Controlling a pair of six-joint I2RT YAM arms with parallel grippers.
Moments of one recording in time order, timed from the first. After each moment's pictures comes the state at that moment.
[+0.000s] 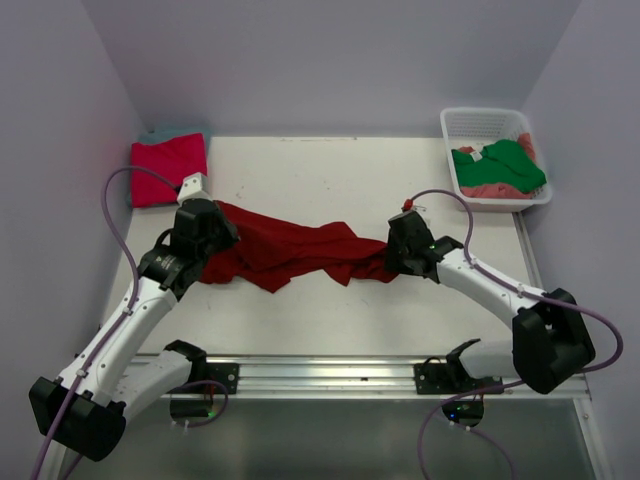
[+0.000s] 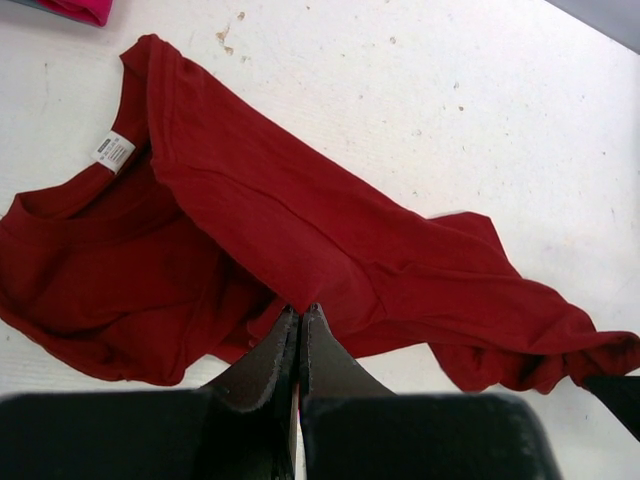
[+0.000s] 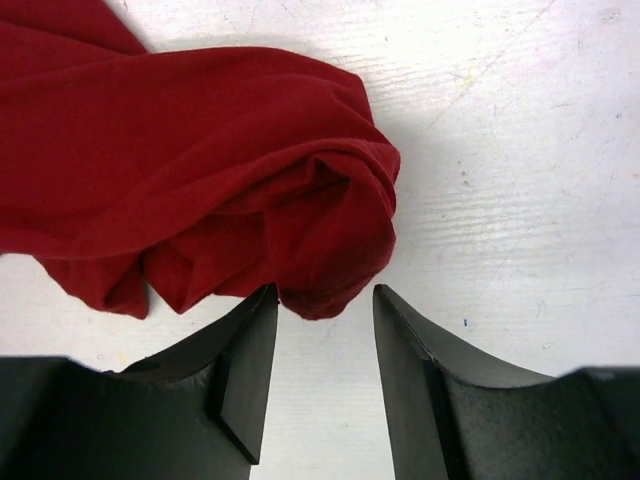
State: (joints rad) left arm -0.38 0.94 0.87 -0.51 -0.26 -0.63; right arm 0.52 1.33 0.79 -0.47 0.25 0.62
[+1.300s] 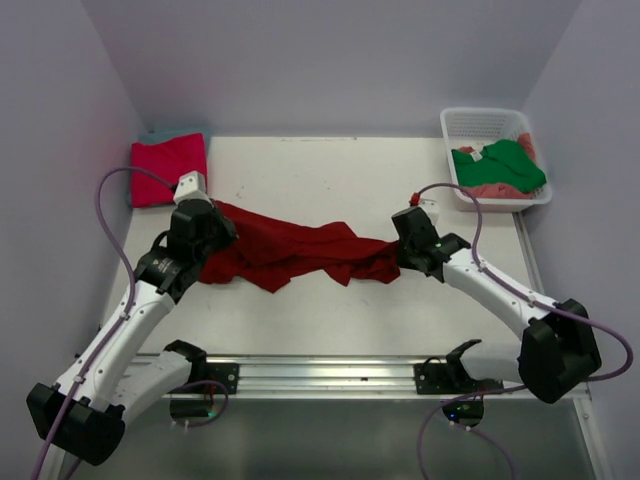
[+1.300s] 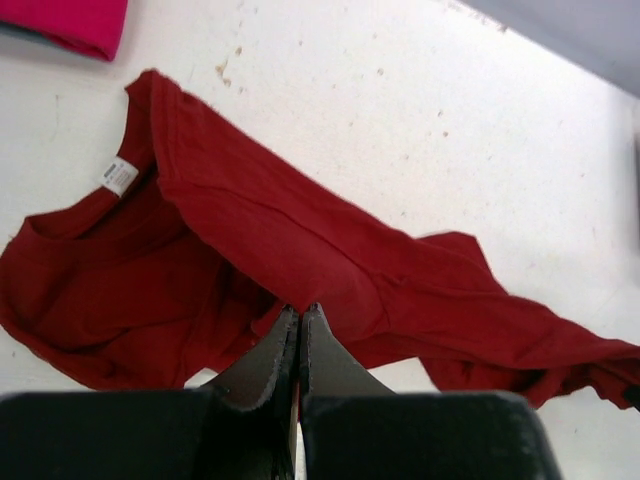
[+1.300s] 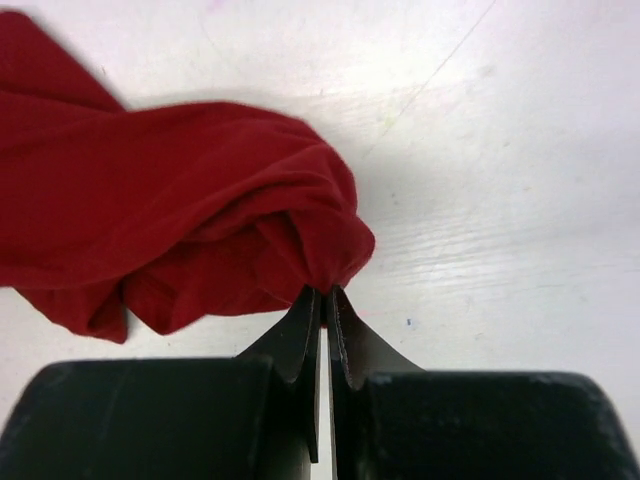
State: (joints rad) left arm -0.38 0.92 0.86 -0.49 -0.27 -0.62; right arm 0.52 1.28 0.82 -0.54 0.35 0.61
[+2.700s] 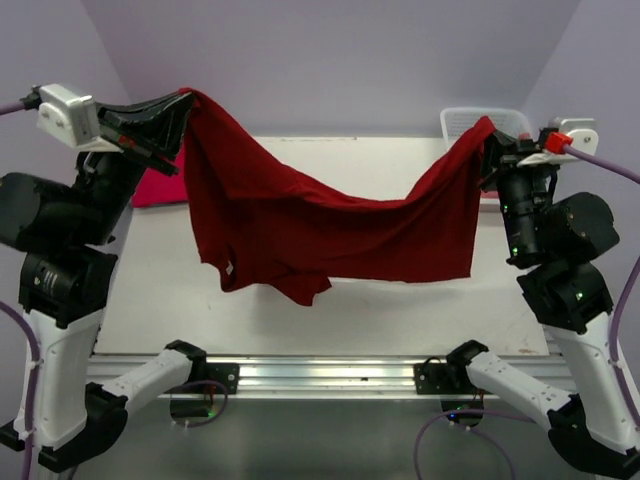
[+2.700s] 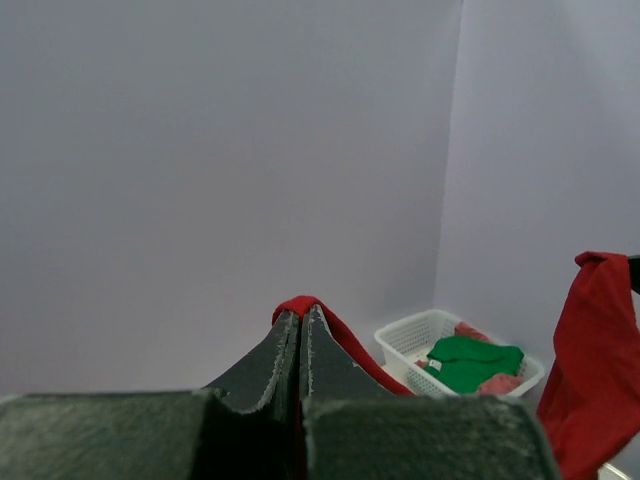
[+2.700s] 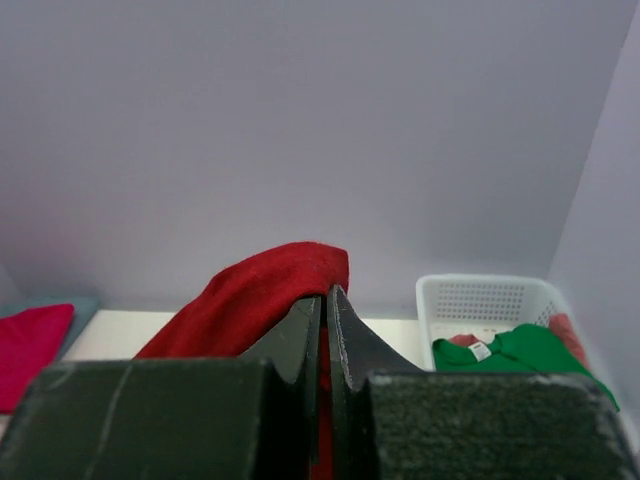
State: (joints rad) left arm -0.38 0.96 1.73 -0.30 0.16 -0.12; right arm 0.52 0.84 1.42 -0.28 0.45 -0.06
